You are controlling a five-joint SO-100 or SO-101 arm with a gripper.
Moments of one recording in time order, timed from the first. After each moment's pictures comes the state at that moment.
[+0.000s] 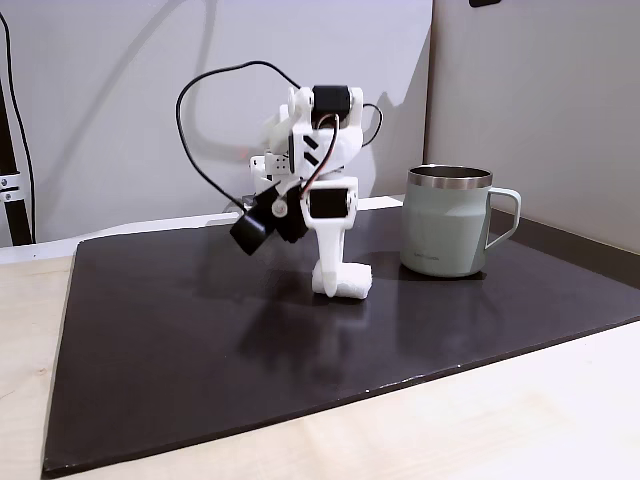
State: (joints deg) arm 9.8 16.8 -2.1 101.2 22.0
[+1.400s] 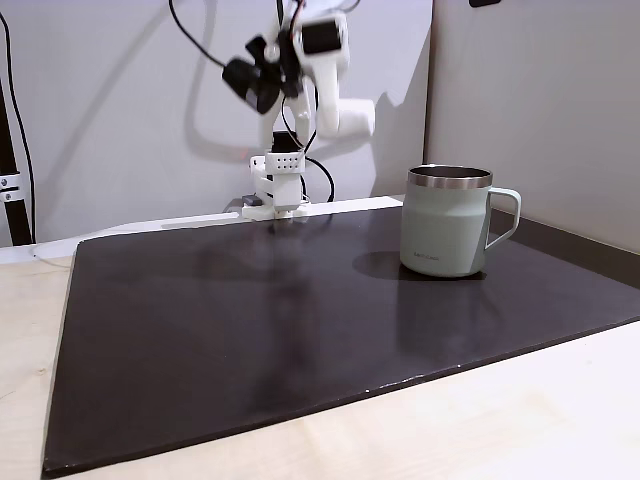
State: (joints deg) arm 8.2 72.5 36.0 101.2 19.4
